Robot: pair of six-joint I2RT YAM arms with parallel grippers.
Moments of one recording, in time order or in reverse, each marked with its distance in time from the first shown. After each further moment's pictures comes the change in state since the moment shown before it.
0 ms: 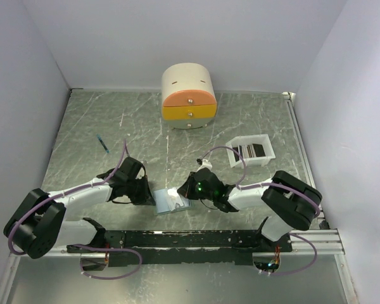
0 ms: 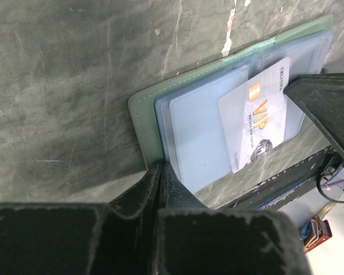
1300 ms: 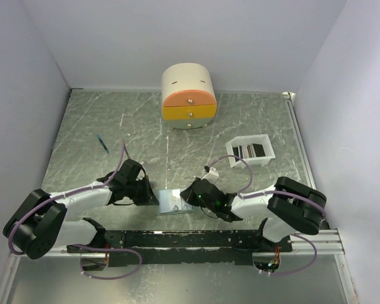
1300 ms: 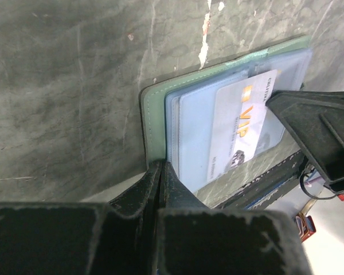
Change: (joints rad) left arm -0.008 -0.003 -0.049 0.119 0.034 -0.045; right arm 0.112 -0.065 -0.080 0.003 0.245 0.208
